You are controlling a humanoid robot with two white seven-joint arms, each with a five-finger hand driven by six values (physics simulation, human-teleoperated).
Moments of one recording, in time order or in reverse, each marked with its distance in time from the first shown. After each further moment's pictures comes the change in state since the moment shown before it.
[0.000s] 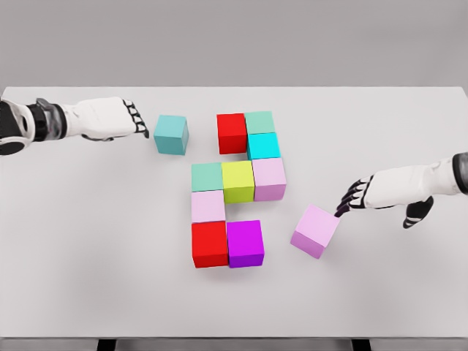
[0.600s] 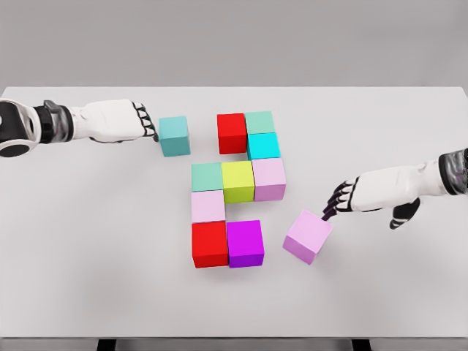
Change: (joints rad) left arm 0.000 0.010 -0.009 -0.061 0.001 0.000 0.000; right arm 0.000 0.031 -0.013 -0.043 0.001 0.000 0.001
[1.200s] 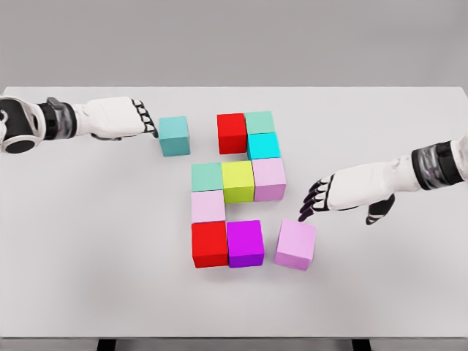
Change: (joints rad) left arm -0.011 -0.049 -0.002 0.084 -0.003 0.000 -0.001; right arm -0.017 0.079 -0.003 -0.008 0.001 0.000 0.000
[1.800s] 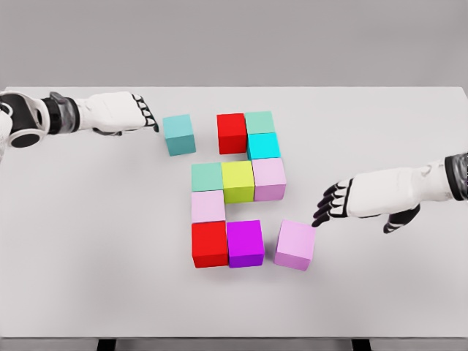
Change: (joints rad) left arm -0.018 -0.044 0.001 0.080 -0.001 0.000 0.000; right arm 0.020 -0.145 -0.036 -0.135 -0.037 0.000 -0.020
